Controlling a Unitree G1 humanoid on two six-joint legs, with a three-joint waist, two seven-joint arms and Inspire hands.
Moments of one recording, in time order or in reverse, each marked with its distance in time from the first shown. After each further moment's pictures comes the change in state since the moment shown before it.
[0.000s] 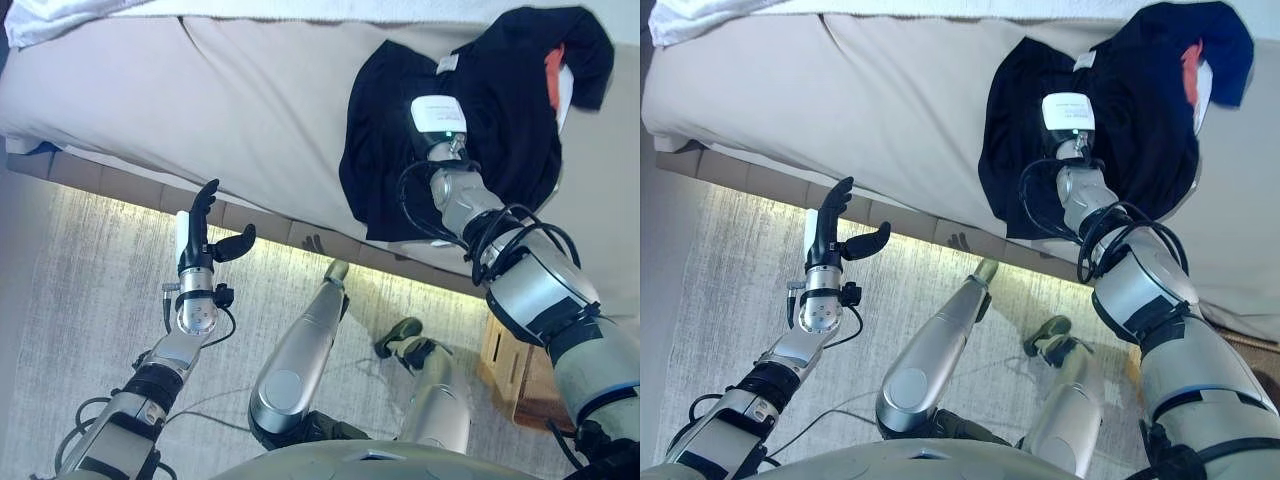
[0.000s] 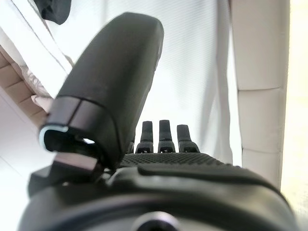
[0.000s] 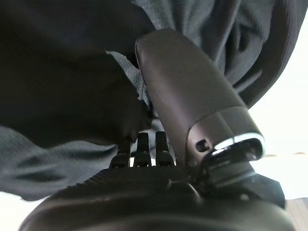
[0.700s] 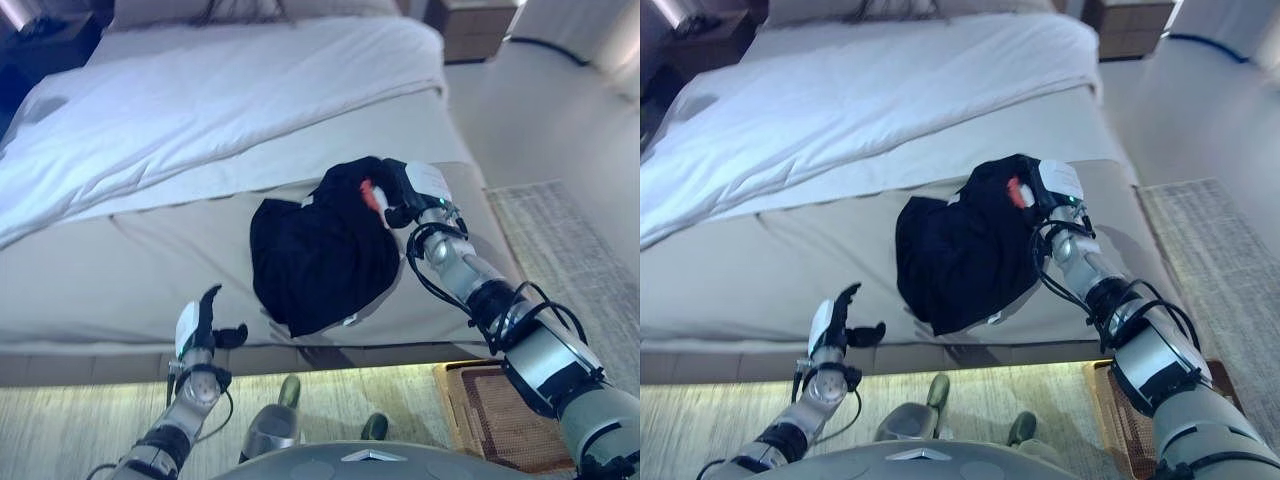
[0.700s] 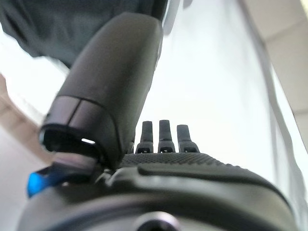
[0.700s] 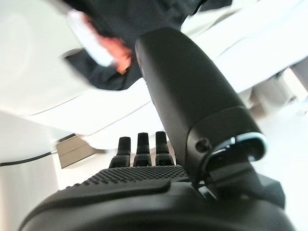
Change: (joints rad) left arm 0.086 -0.134 0.048 0.296 0.217 0.109 -0.005; right arm 0.329 -0.026 -0.119 -0.275 0.107 -0.058 -0.081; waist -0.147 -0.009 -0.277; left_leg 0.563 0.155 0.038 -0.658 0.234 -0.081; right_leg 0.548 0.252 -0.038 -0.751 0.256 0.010
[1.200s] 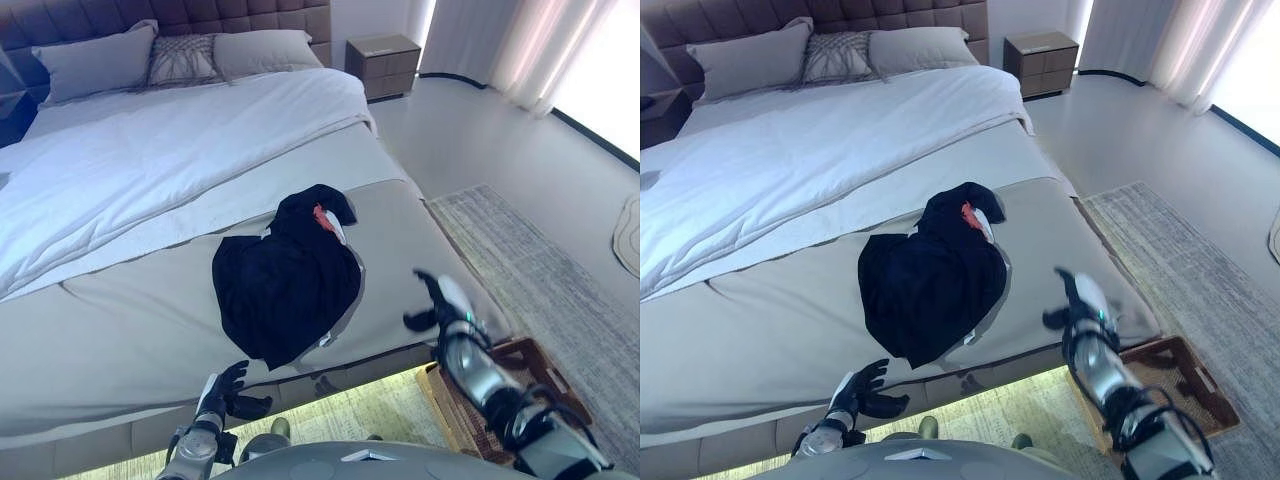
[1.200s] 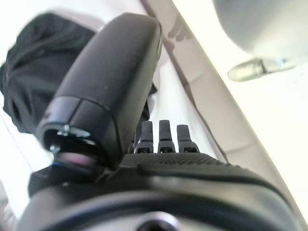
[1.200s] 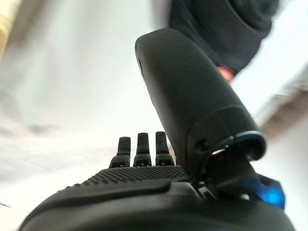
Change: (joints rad) left arm 0.191 -0.082 0.003 0.283 -0.240 -0.047 -0.372; right arm 0.521 0.006 -0.235 -0.106 0.160 -0.129 0.014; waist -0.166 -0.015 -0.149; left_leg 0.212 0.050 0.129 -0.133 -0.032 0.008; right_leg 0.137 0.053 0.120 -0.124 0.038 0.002
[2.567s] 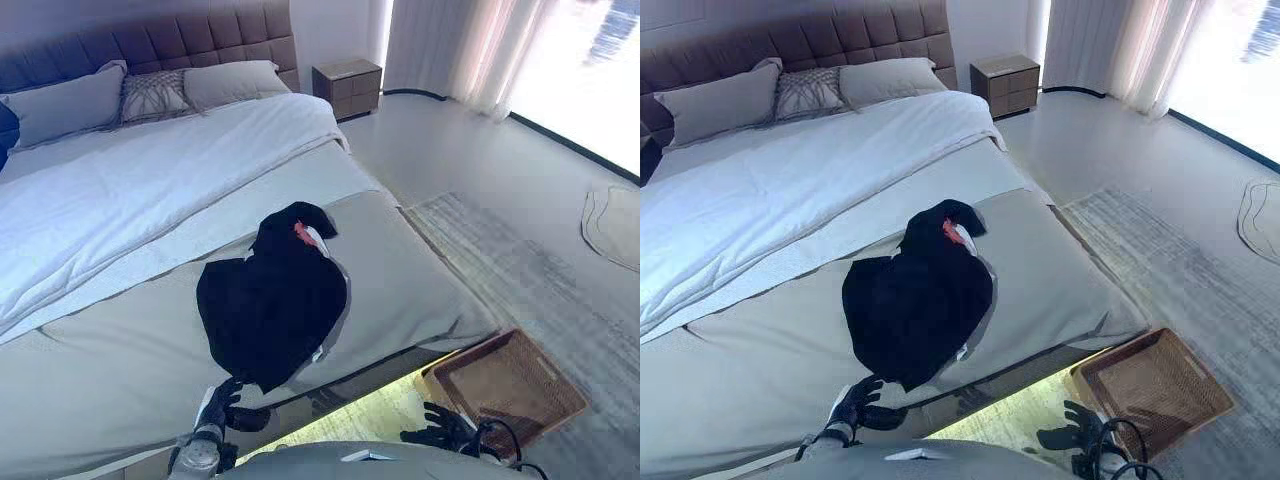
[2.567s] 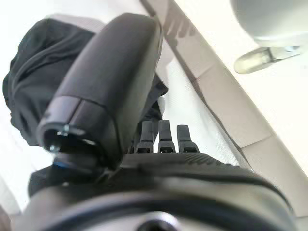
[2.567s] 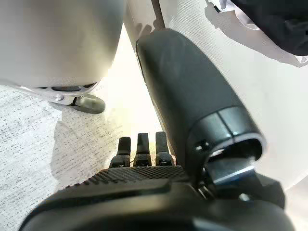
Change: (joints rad) left arm -0.006 -0.052 0.030 0.120 0.003 -0.025 -0.034; right arm 0.370 0.219 -0.260 0.543 0.451 -0.159 0.352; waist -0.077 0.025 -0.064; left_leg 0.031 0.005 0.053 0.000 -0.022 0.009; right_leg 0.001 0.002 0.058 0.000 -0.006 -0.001
